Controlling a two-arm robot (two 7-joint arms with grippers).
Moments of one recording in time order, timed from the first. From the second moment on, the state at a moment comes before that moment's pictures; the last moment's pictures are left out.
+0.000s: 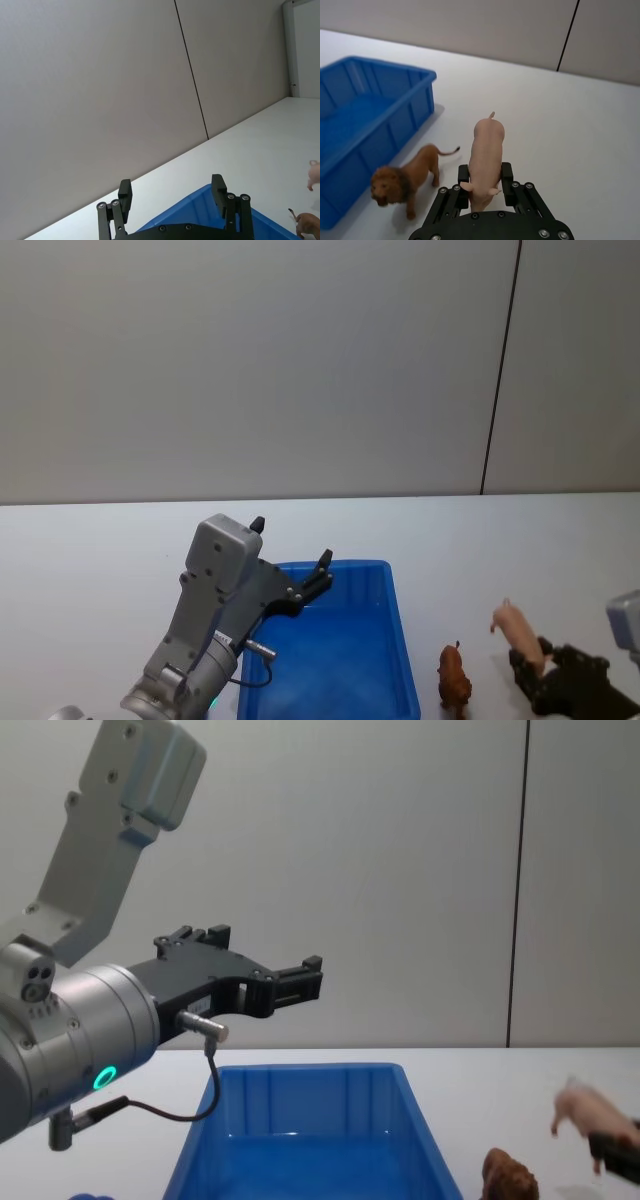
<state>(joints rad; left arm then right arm) -0.24 0.38 0.45 -1.63 -0.20 0.01 -0.01 0.00 0.36 -0.22 -1.60 0.27 0.19 0.19</state>
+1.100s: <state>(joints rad) -0.24 0.38 0.45 -1.63 -0.20 0.01 -0.01 0.23 0.23 -0.30 -1.57 0.22 0.27 0.49</state>
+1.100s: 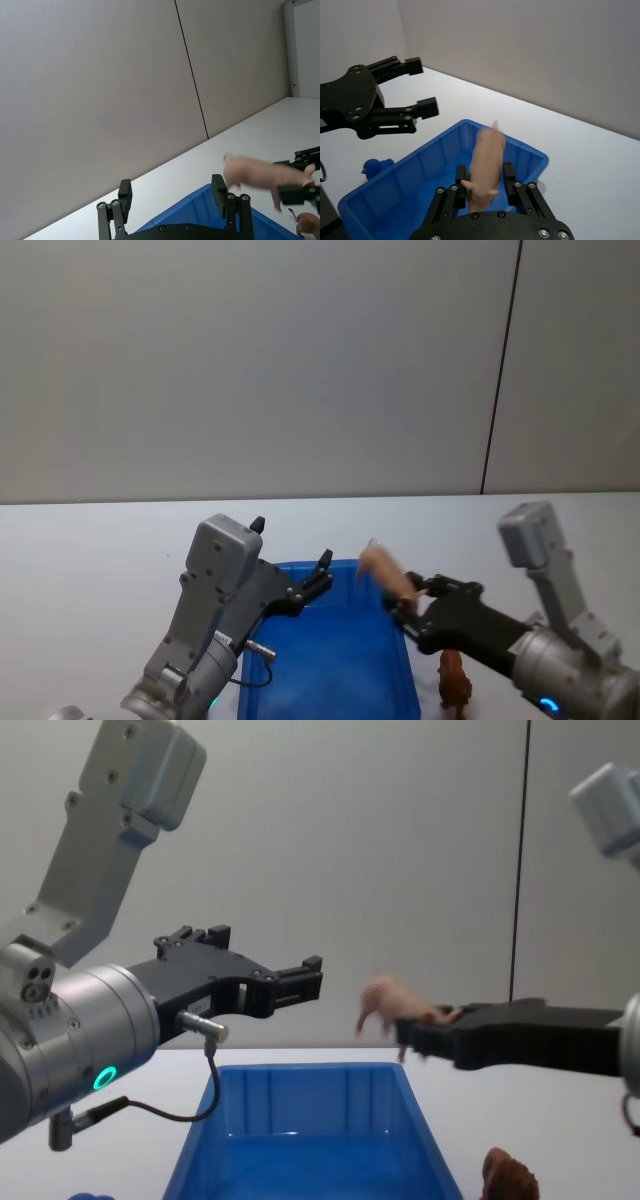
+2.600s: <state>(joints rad) -0.24 0.38 0.45 -1.63 -0.20 0.01 -0.01 0.07 0.37 -0.26 -1.62 0.26 0.21 0.41</state>
